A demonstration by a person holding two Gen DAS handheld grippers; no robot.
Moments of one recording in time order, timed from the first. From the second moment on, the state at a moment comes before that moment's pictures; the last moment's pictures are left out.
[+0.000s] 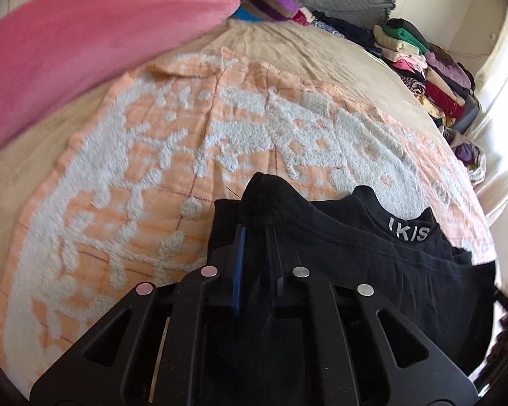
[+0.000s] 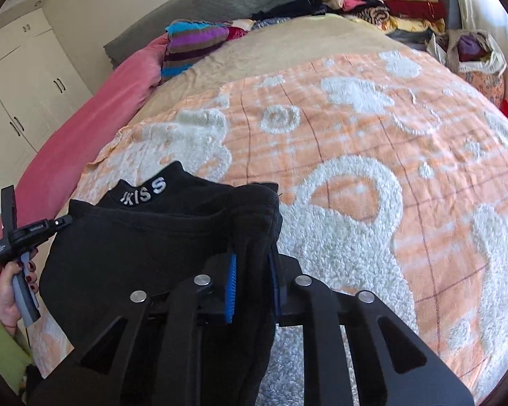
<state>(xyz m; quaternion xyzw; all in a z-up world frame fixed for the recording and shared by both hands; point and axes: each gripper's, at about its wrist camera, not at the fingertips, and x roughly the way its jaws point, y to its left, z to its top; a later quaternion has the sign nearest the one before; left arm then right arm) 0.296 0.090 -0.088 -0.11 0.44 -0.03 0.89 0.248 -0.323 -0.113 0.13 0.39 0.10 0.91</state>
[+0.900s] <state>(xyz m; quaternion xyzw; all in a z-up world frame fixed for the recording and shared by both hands) 0.292 0.102 -0.097 -0.11 0.41 0.00 0.91 0.280 -0.312 -0.135 0.04 0.39 0.06 0.92</state>
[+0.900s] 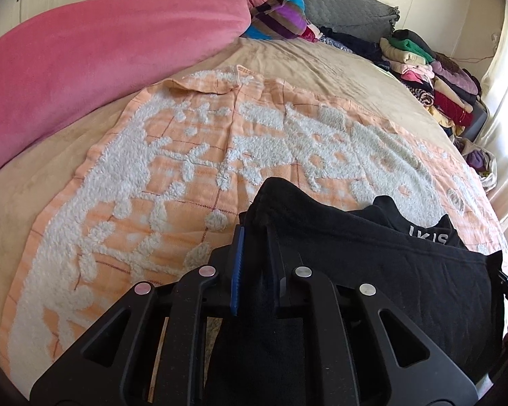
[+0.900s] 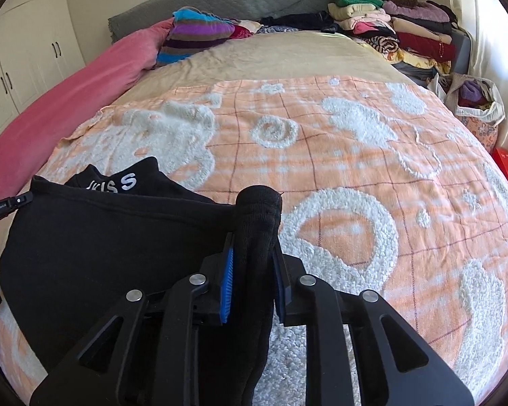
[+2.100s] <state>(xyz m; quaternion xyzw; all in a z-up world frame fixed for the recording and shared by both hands) 0.255 0.115 -0.058 -0.12 0.41 0.01 0.91 0.242 -0.315 -0.075 0.02 0.33 0.04 0.94</state>
